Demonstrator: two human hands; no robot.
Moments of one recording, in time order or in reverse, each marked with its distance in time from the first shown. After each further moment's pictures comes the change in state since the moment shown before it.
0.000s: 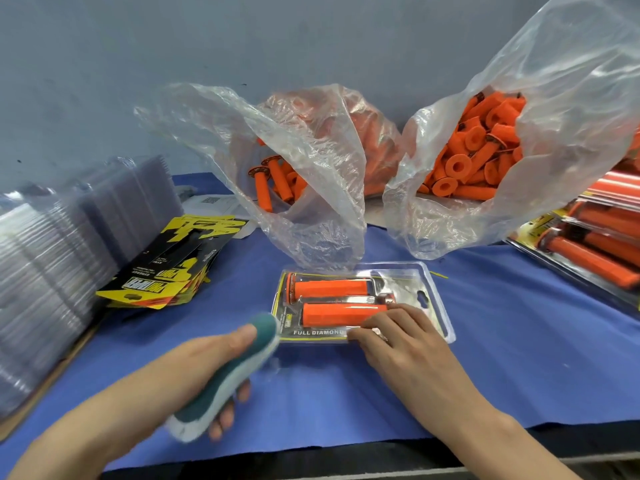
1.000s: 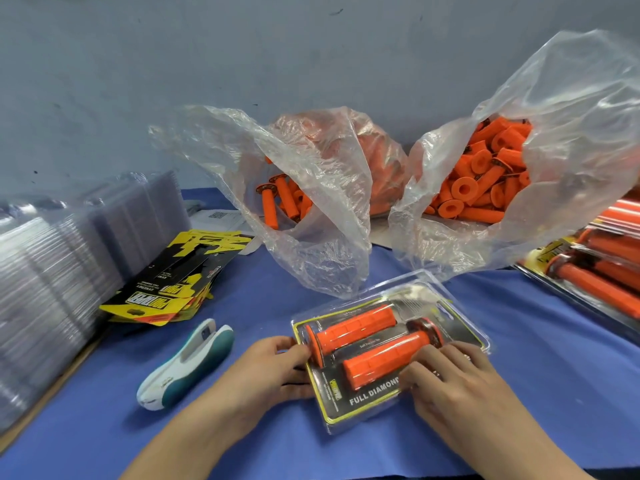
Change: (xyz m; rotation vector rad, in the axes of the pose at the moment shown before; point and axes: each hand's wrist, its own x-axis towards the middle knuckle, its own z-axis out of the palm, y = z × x) left_hand 0.044 0.021 0.069 -0.319 -0.064 0.145; right_hand -0.018 0.025 -0.033 -0.019 -0.042 0.066
